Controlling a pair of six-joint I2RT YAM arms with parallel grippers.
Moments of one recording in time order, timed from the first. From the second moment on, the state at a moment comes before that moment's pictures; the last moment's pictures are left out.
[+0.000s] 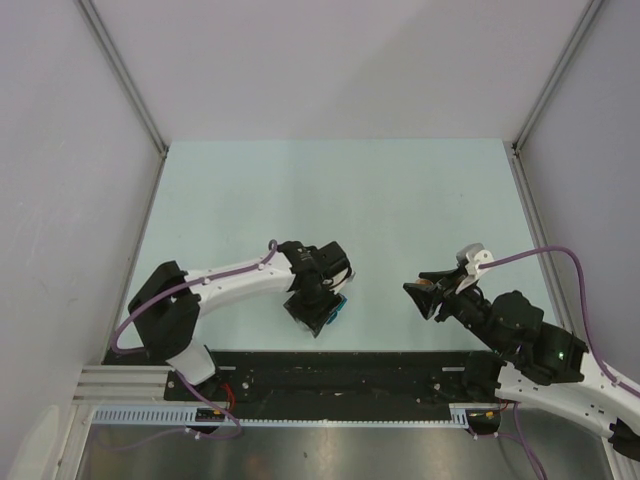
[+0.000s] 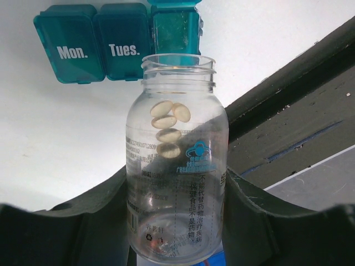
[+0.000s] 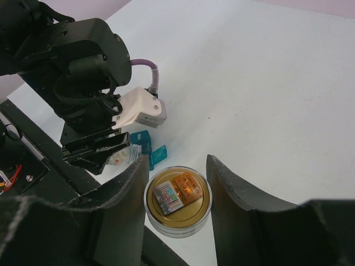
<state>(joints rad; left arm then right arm) -0.97 1.60 1.12 -0.97 0.12 -0.27 1.11 0.33 0.67 -0.46 0.41 0.24</state>
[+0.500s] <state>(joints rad) -0.97 1.66 1.18 -1.04 0.12 -0.26 1.11 0.31 0.67 -0.46 0.41 0.24</state>
